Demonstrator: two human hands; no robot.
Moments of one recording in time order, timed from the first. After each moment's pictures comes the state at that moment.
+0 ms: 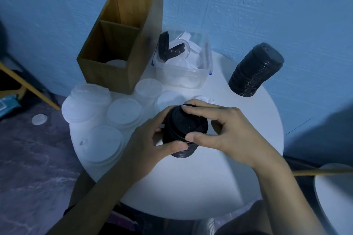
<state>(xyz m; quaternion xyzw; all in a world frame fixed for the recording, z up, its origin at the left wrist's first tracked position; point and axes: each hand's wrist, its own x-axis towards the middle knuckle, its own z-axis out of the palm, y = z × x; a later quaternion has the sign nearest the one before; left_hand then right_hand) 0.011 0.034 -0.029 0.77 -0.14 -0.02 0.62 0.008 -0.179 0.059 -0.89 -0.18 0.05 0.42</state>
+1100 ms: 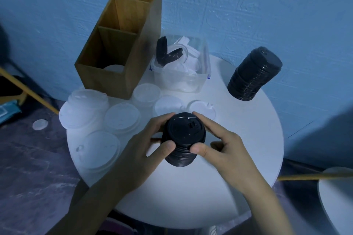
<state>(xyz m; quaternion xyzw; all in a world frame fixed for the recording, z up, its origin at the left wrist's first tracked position) 0.000 0.042 -0.023 0.79 -0.18 -0.01 0.58 -0.013 -0.180 0.018 -0.83 -0.08 0.06 0.55</state>
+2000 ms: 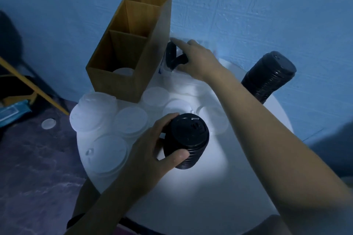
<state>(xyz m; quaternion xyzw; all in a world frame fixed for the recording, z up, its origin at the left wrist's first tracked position) 0.002 0.041 -0.026 0.79 -0.13 0.03 0.59 0.229 -0.121 0.067 -0.97 -0.19 -0.08 0.12</state>
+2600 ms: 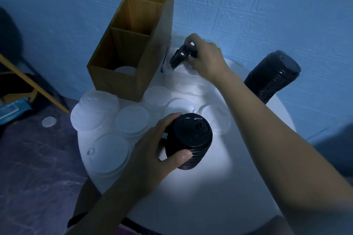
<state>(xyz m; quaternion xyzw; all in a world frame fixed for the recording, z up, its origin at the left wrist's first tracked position) 0.006 0.043 -0.032 0.79 -0.14 0.03 0.60 0.230 -0.135 0.059 -0.94 -0.18 -0.15 0.24</state>
